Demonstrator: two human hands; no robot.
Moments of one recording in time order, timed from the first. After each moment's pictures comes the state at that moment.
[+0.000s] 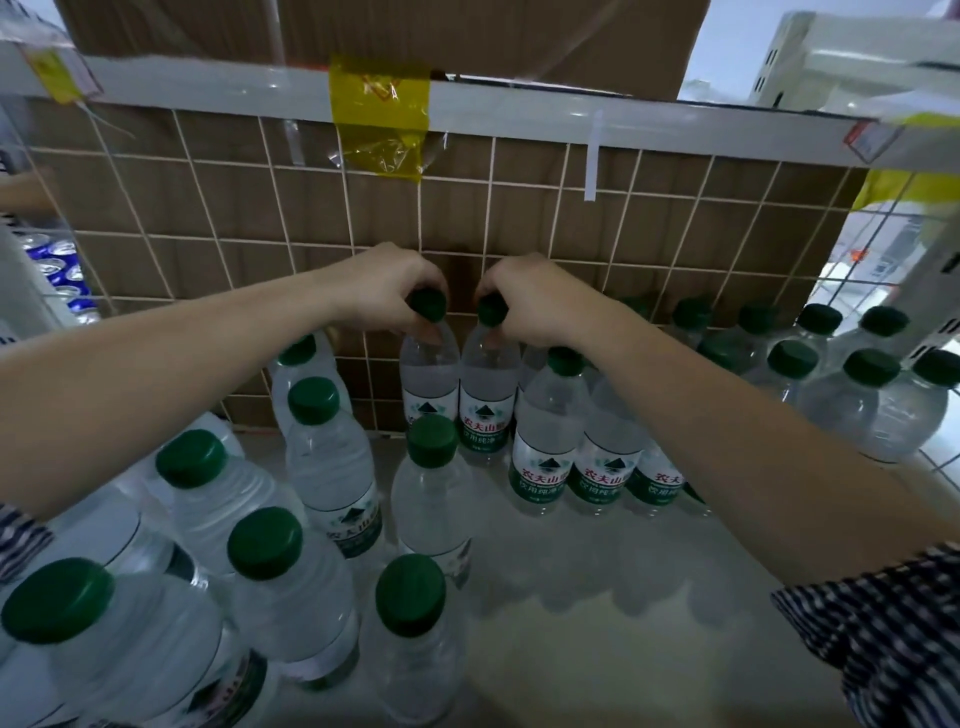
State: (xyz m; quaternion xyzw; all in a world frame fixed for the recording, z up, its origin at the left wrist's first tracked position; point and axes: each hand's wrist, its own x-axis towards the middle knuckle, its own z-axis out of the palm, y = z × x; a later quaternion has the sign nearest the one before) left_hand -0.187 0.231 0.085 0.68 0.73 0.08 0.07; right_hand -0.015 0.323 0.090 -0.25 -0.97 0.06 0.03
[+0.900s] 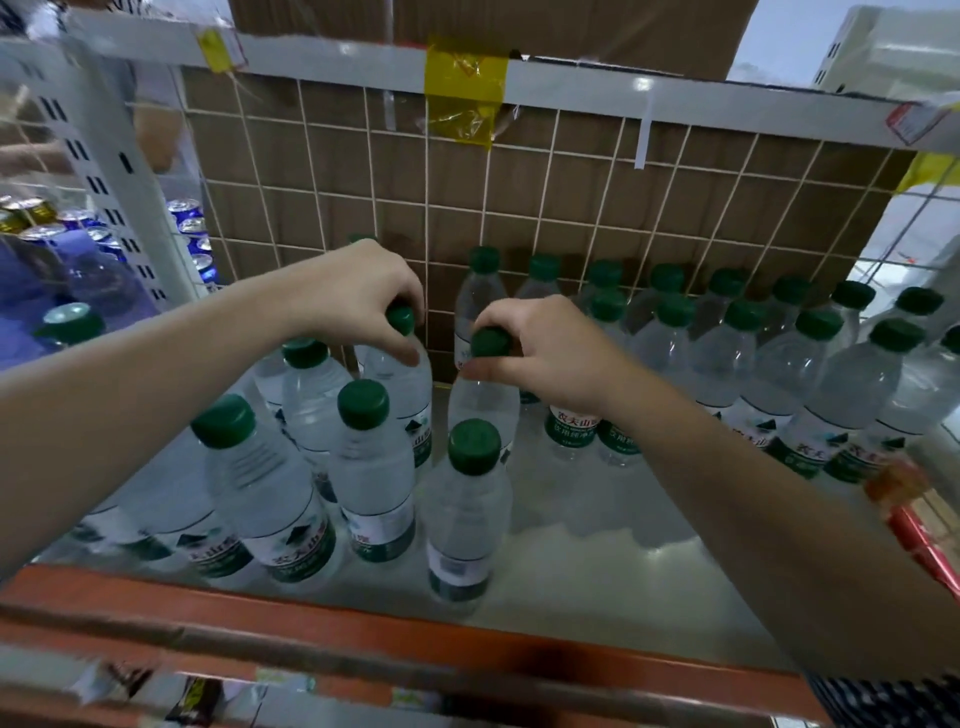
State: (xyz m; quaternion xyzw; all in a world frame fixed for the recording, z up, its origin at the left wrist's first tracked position) left_hand -0.152 0.097 0.093 0.67 0.74 0.02 0.02; right_hand 0.038 0.213 0.062 -0.13 -0.96 0.22 0.13
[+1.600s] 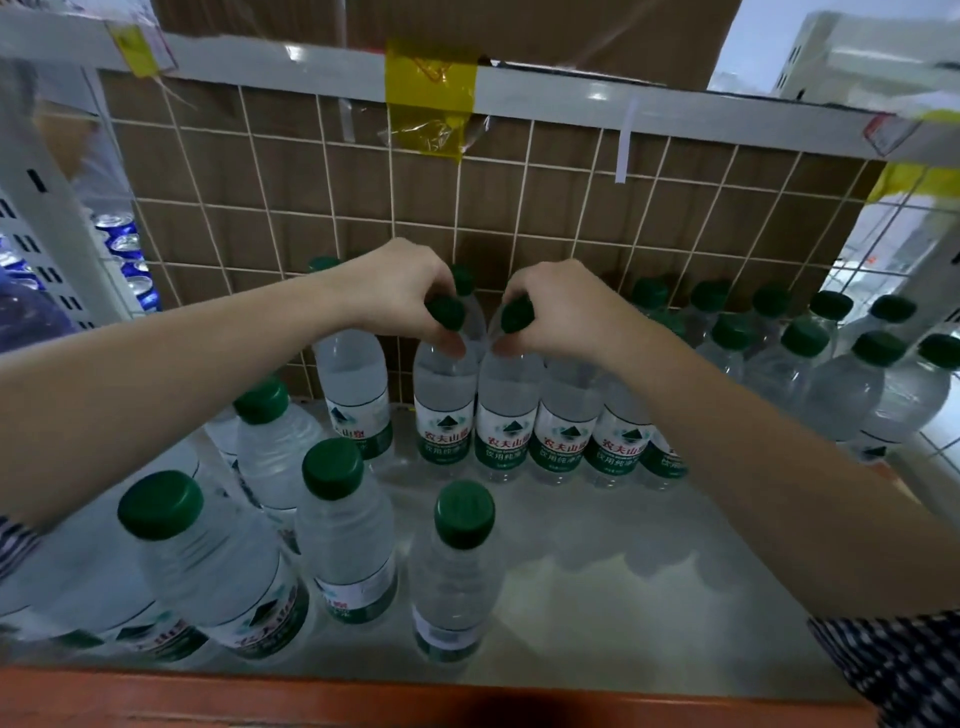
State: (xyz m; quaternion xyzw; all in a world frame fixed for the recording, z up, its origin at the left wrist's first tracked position) left_hand -0.161 0.174 0.088 0.68 0.72 0.11 0.07; right_hand 0.011 0.268 0.091 -0.26 -0.96 0.11 0.06
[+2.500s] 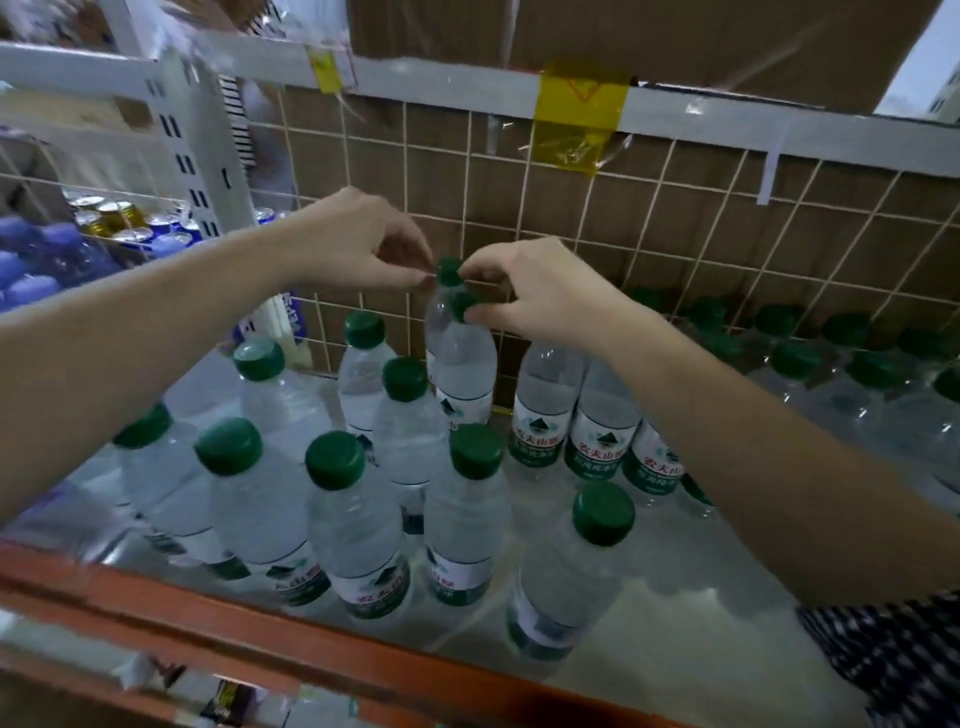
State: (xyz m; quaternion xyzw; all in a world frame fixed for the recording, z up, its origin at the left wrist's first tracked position) left_hand -0.237 0.062 0.126 0.62 0.77 0.11 0.00; right_hand -0.069 0.200 0.106 -0.10 -0.98 0.13 0.10
